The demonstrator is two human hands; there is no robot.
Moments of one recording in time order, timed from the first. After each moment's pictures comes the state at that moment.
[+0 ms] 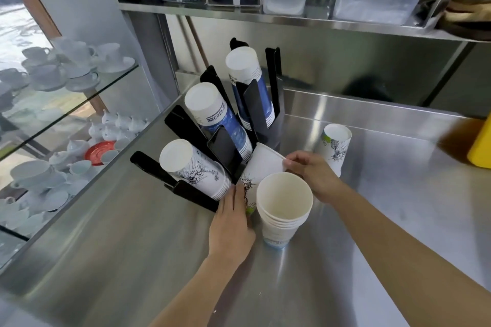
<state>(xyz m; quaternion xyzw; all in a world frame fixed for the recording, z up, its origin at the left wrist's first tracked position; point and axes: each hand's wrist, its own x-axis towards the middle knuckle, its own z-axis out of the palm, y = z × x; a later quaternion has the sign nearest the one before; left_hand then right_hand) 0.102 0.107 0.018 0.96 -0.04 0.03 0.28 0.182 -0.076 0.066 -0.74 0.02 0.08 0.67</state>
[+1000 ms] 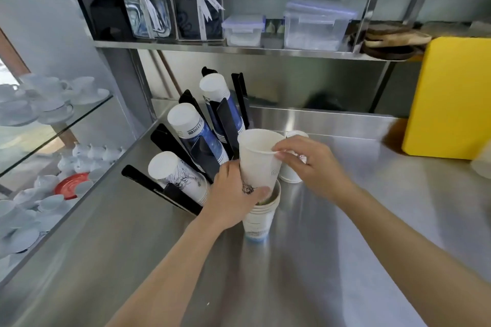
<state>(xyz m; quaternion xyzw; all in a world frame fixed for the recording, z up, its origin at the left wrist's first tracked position) 0.098 0.090 0.118 0.90 -0.14 -0.01 0.41 0.082 -0.089 0.163 -0.88 -0.16 -0.19 0.41</state>
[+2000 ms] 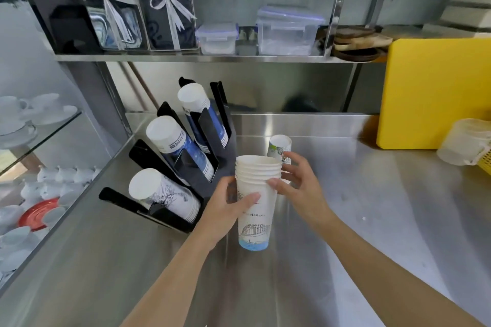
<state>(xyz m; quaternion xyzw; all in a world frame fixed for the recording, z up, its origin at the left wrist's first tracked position) 0.119 0.091 0.082 0.71 -0.14 -0.14 0.67 0.078 -0.087 0.100 -0.73 0.02 -0.16 0.66</state>
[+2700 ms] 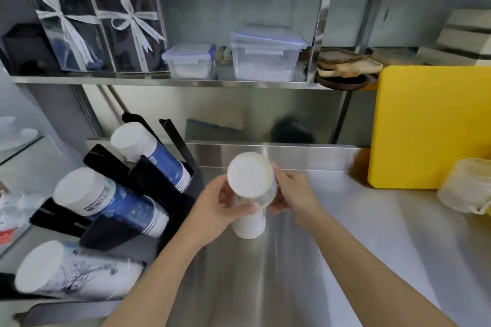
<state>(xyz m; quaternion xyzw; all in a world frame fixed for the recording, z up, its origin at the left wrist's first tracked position) 0.208 -0.018 0.119 0.73 -0.23 -0.09 0.64 0.195 -0.201 0.121 -0.72 0.18 -0.07 0.67</state>
